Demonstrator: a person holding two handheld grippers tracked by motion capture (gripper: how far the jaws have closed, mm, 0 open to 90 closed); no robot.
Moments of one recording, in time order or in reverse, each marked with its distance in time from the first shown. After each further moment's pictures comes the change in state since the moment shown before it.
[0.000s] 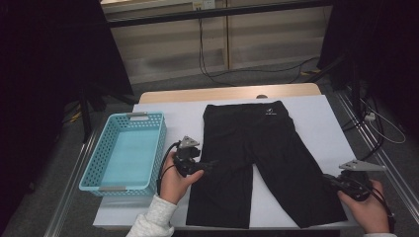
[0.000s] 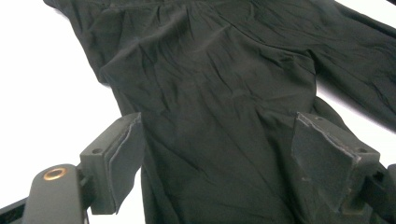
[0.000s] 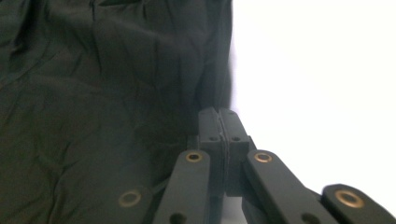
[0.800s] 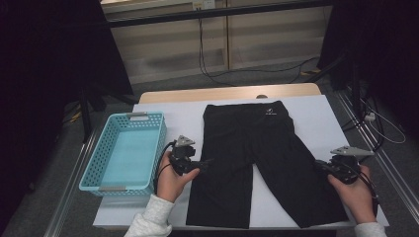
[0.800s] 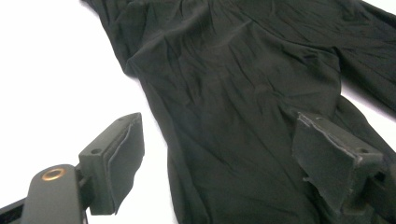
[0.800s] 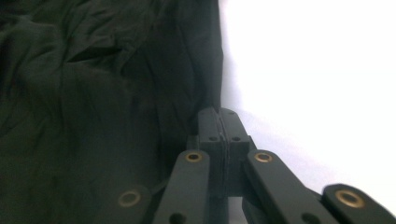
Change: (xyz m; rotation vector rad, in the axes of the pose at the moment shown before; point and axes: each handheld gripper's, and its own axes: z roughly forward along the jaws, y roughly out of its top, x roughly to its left) left arm 0.012 -0.003 -0.002 0.012 0.036 -0.021; right arm -0.009 0.028 0.035 -0.046 0.001 0.023
